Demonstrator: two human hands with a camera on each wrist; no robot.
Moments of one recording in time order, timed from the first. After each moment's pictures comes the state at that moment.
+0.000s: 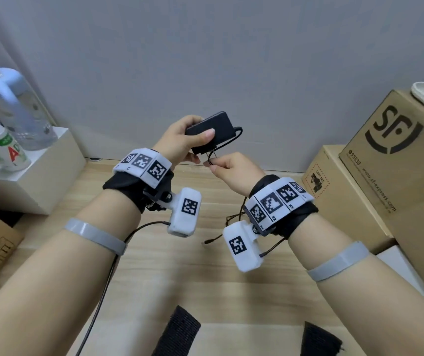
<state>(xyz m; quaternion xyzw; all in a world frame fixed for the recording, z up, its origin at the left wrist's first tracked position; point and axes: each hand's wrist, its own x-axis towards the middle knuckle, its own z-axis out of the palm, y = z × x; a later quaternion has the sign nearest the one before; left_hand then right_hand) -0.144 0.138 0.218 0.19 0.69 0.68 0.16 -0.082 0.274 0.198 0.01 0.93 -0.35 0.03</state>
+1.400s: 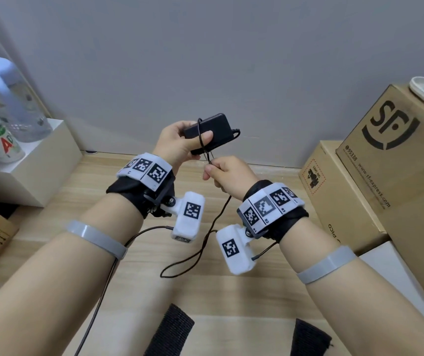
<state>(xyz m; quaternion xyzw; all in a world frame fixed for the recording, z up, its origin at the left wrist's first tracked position) -0.134 0.149 0.198 0.11 0.65 0.74 0.13 -0.065 0.274 0.193 0.02 0.92 -0.40 0.04</state>
